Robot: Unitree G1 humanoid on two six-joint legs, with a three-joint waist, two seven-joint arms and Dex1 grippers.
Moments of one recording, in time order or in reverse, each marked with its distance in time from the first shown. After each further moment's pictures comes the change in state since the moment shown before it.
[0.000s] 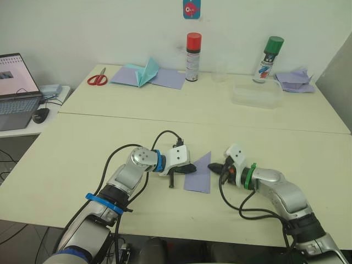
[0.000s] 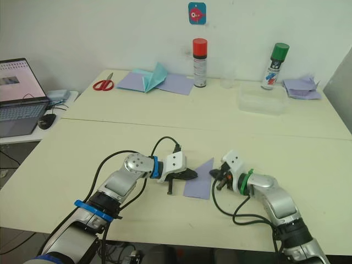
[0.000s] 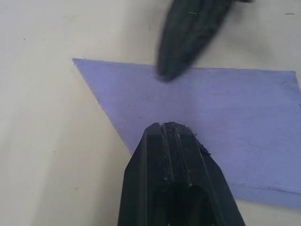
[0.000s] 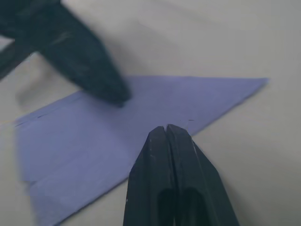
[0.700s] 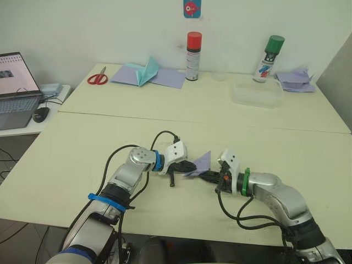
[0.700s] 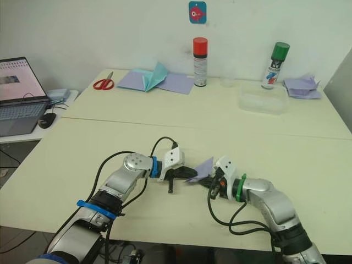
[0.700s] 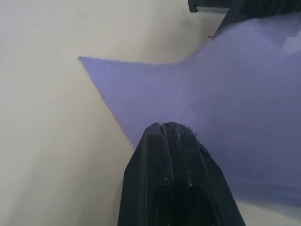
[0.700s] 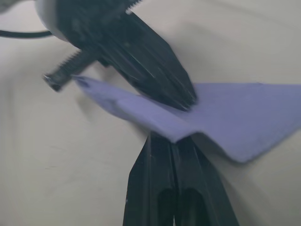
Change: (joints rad) left arm -0.034 -0.024 0.095 0.079 -0.094 0.065 -0.068; right arm -0.010 0.049 -0.009 -0.007 -0.014 0.000 -0.040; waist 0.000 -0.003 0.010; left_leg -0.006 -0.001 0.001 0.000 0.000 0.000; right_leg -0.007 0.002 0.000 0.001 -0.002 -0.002
